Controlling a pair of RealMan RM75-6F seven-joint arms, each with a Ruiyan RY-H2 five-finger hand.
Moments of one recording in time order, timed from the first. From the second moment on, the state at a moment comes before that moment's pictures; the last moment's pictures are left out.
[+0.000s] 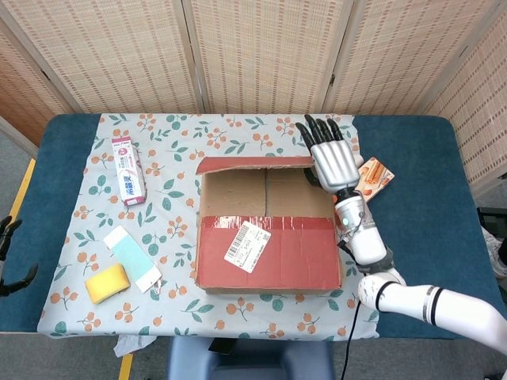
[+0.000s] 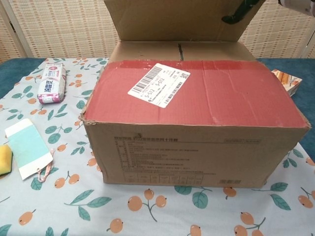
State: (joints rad) left arm -0.14 -1.06 -0.10 -1.49 1.38 1.36 -0.28; right arm 0.86 -1.37 0.47 -1.59 -0.83 1.02 -0.65
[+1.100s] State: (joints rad) left arm -0.17 -1.07 -0.14 -1.41 1.24 1.23 -0.33; right arm 1.08 -1.43 0.46 -1.10 -0.77 0.74 -0.36
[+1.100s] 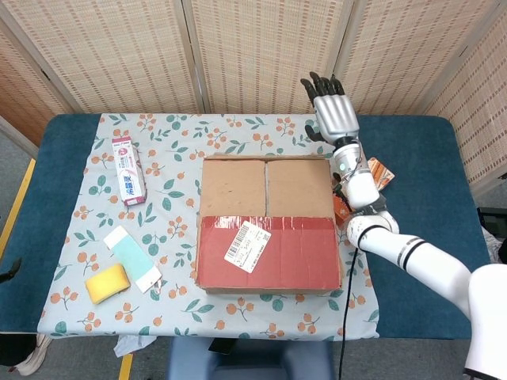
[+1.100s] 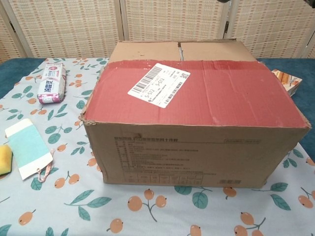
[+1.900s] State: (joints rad) left arm -0.17 -1.12 -0.16 -1.40 1.22 1.26 -0.20; right arm 0.65 -0.95 0.42 -1.73 -1.25 0.59 0.69
